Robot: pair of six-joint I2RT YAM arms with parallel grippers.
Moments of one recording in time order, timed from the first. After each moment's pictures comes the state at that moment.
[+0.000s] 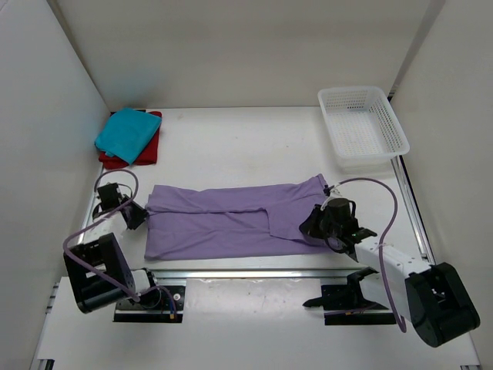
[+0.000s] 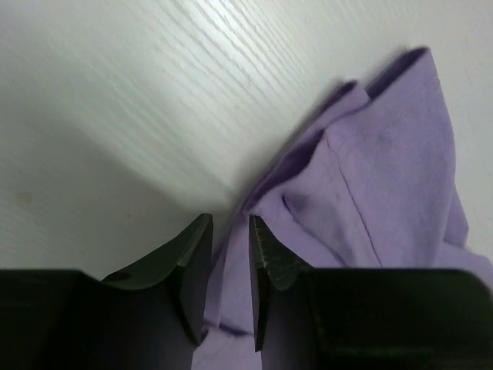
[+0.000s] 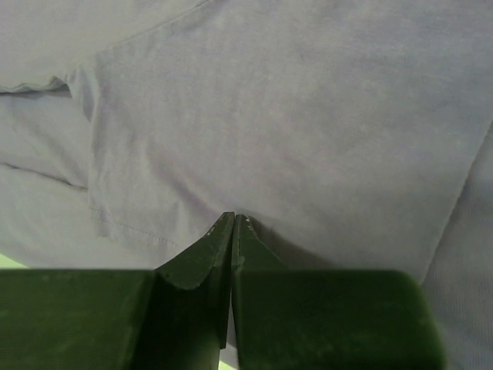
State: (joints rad) left arm 0.36 1.28 0.51 -0.19 0.11 -0.55; right arm 0.37 1.05 0.24 0.09 -0.19 0.57
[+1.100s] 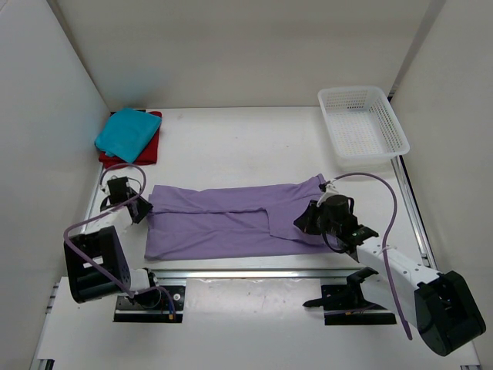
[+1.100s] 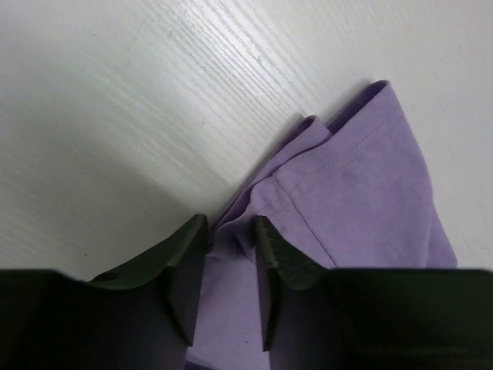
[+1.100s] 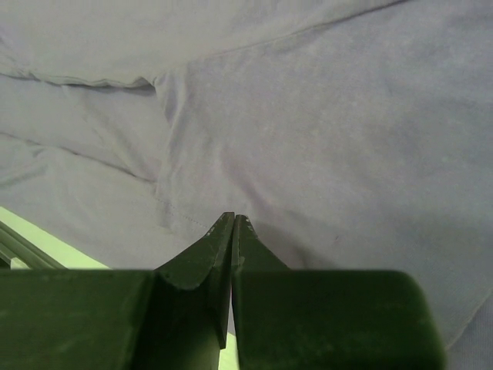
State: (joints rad) left arm 0.27 1.33 0.54 -0.14 -0.01 -0.59; right arm 0.43 0.97 0.29 0.05 -0.21 0.57
